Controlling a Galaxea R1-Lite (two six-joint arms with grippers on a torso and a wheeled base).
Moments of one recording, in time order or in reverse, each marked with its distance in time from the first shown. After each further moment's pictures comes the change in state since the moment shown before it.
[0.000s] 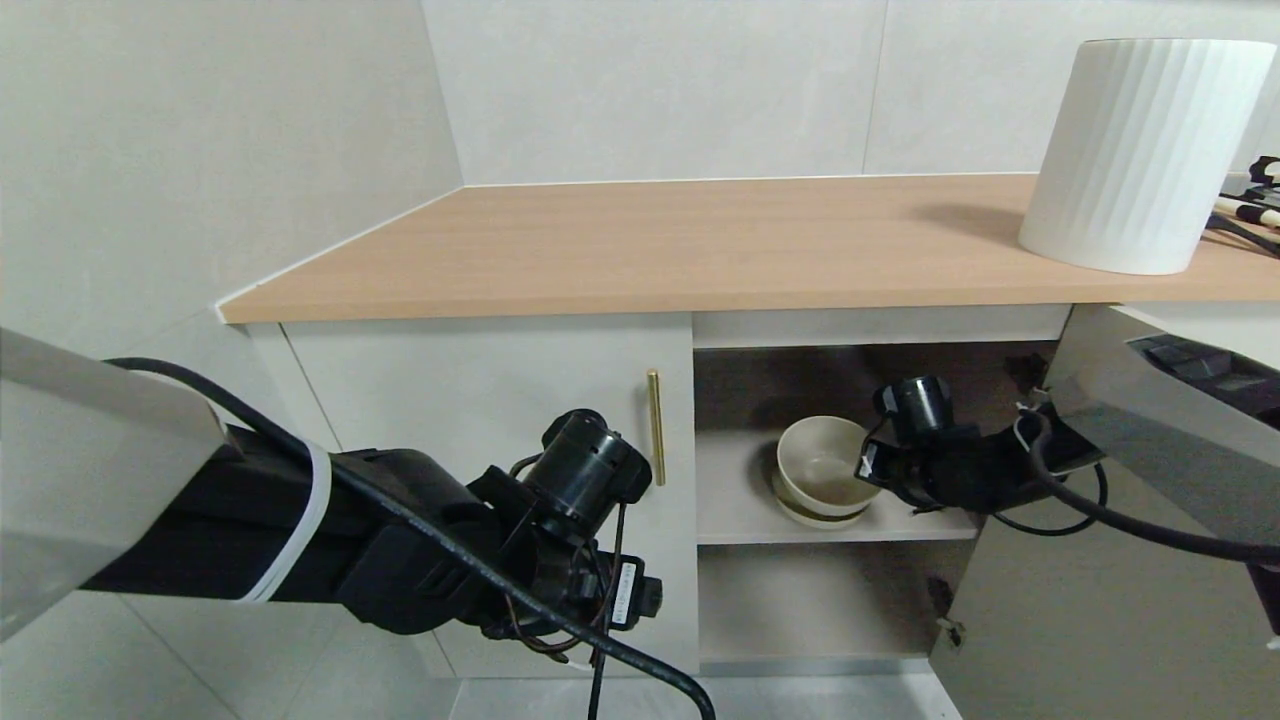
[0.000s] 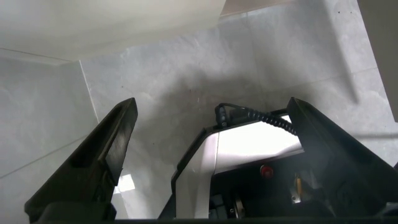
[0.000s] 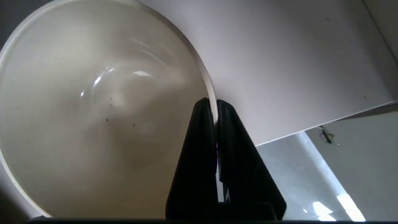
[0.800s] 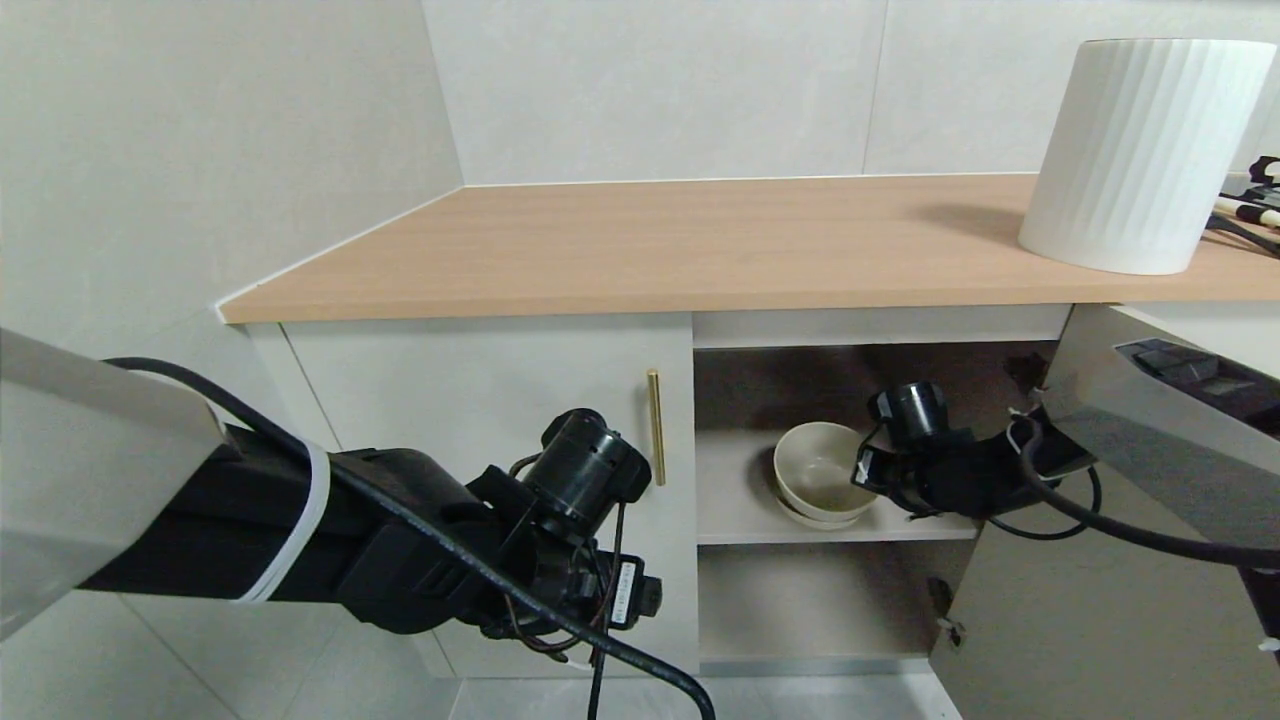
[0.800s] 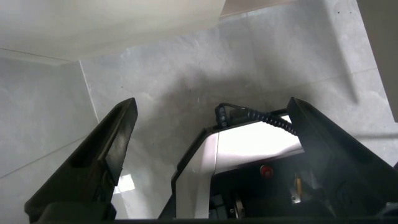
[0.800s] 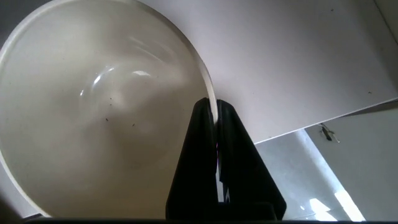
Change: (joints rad) left arm 0.001 -0.001 0.000 0.000 0.000 0.000; right arm 0.009 0.013 0.003 0.000 0.000 -0.001
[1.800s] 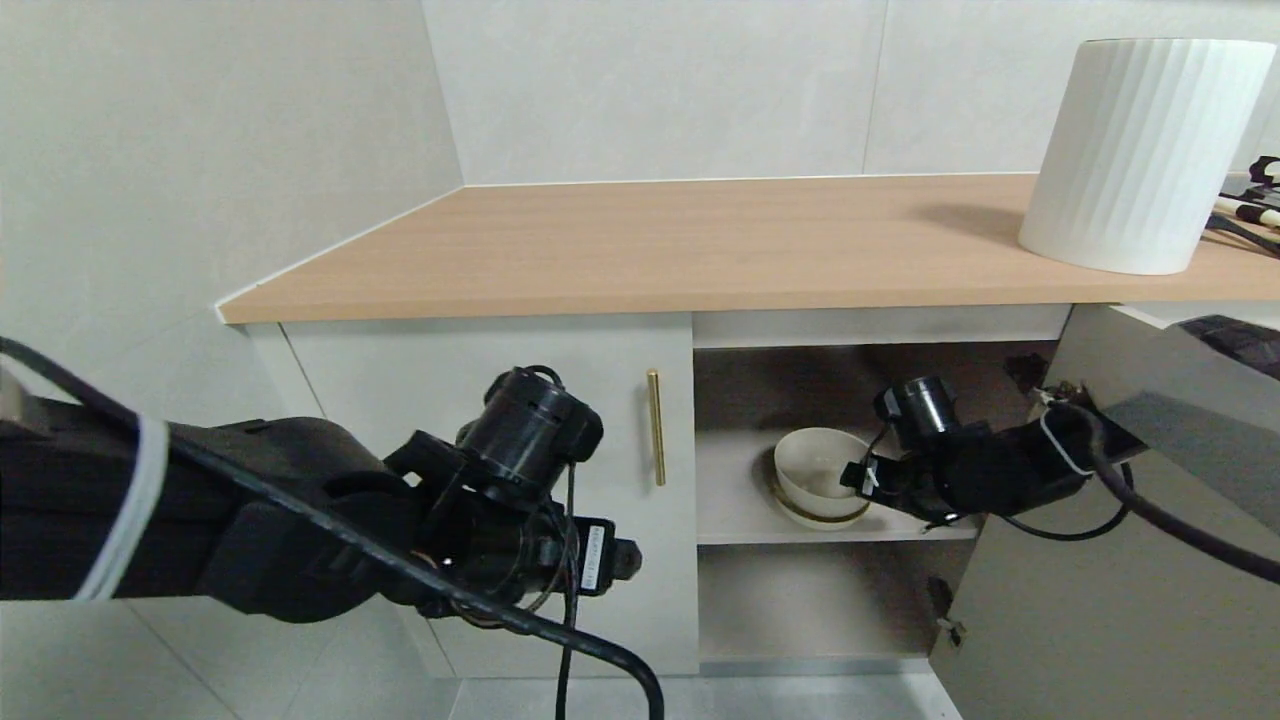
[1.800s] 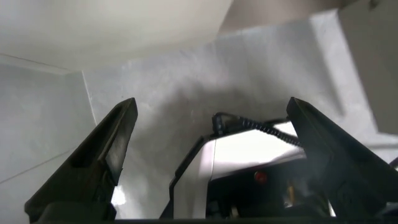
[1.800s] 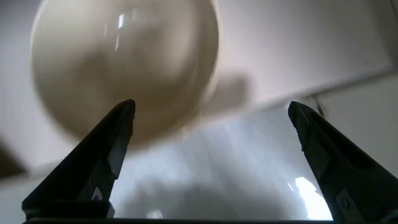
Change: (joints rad) left arm 0.039 -0.137 0.009 0.023 0.001 0.001; right arm 0.036 -0.136 0.099 0.130 0.057 -0.030
